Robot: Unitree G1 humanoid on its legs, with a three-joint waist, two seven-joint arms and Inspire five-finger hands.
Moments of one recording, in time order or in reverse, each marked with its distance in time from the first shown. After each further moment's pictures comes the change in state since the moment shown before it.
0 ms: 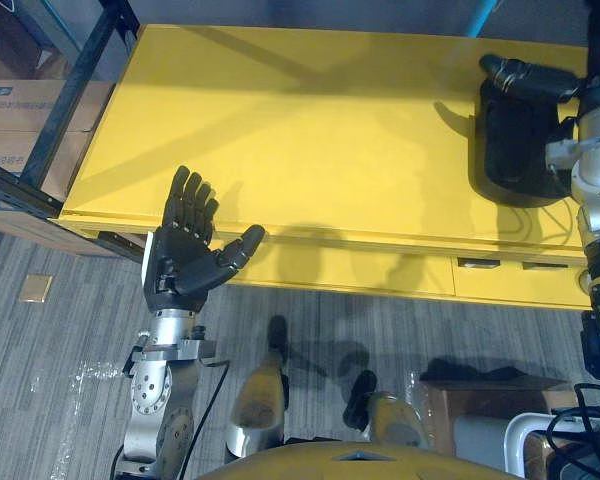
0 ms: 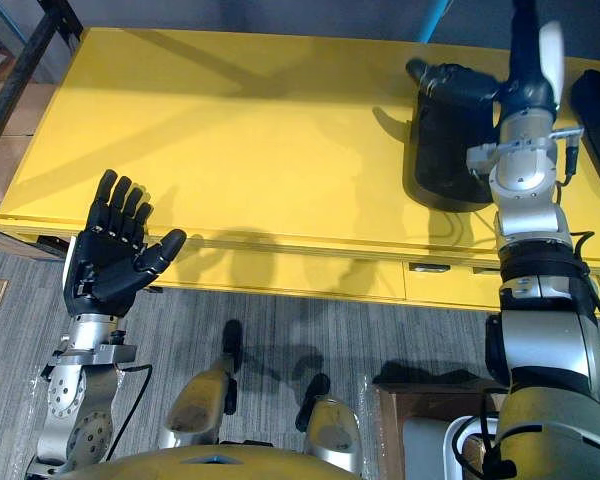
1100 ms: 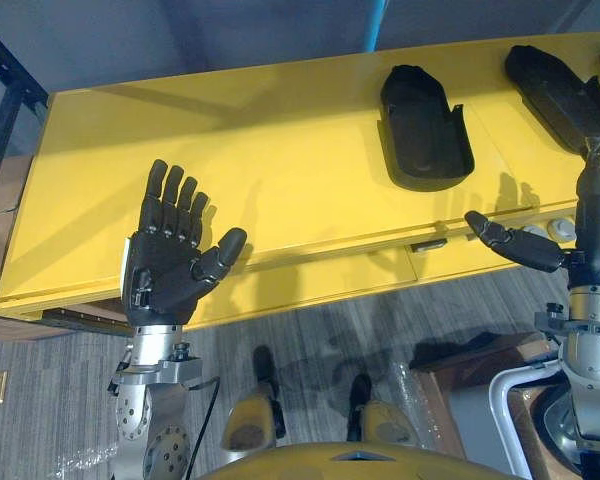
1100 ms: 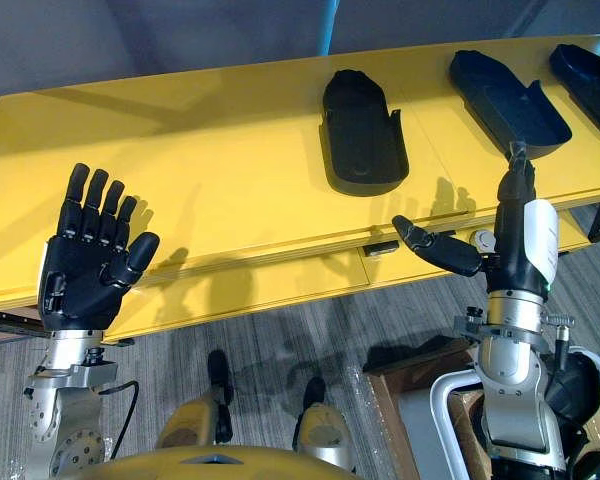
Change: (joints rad) left arm 0.111 -0.072 0.064 -0.142 -0.114 0.007 -0.142; right arm 1.049 0.335 -0.366 -0.885 -0.278 0.135 -0.043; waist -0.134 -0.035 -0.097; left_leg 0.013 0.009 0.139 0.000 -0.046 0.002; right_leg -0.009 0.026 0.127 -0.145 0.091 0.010
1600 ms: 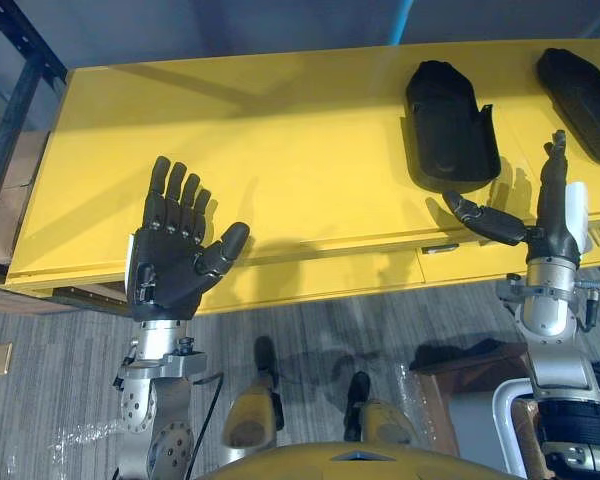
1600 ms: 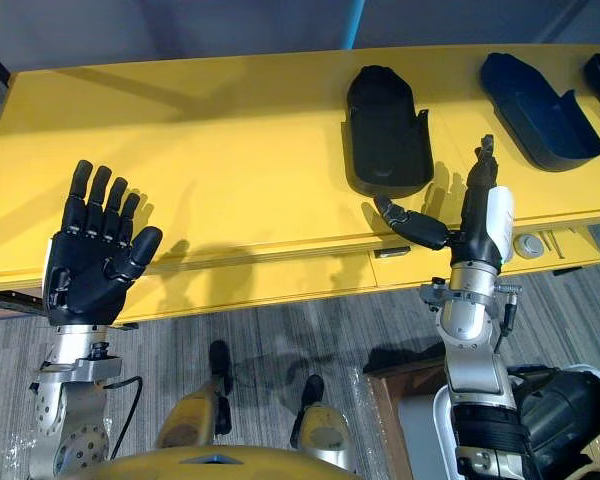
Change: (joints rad) left arm -0.040 0.009 -0.022 0.000 0.002 0.000 0.042; right arm -0.260 0.026 0.148 0.261 0.008 0.058 -0.060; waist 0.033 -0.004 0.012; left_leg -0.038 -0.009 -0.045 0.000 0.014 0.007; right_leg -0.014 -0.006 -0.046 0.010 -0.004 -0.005
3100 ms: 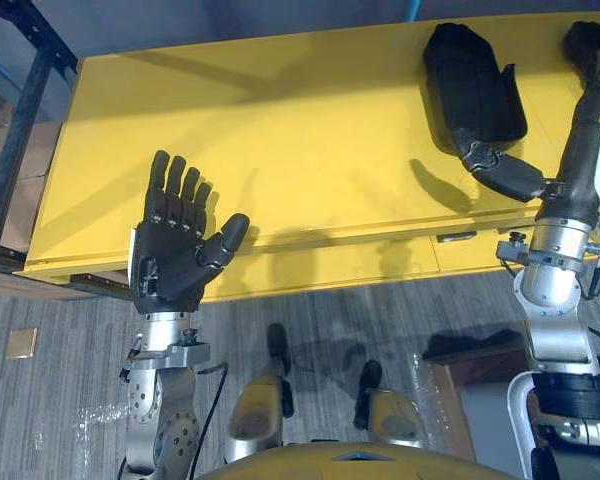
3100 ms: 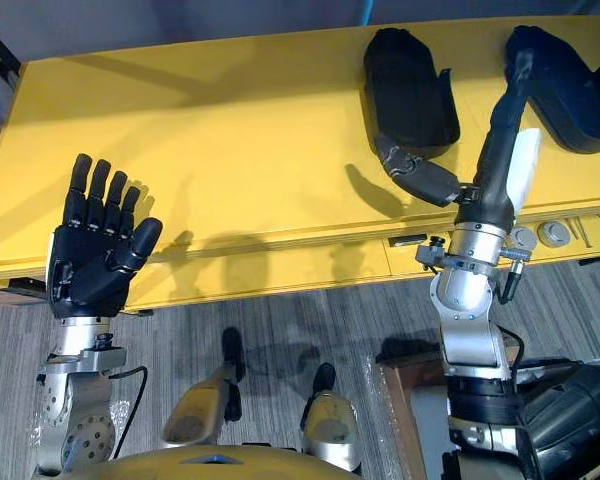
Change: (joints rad) left arm -0.035 -0.023 -0.010 0.022 0.003 -0.002 0.016; right arm -0.062 0.014 0.005 -0.256 0.049 -0.133 -0.078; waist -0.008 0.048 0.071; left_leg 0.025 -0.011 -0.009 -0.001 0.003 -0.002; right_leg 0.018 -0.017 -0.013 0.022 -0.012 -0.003
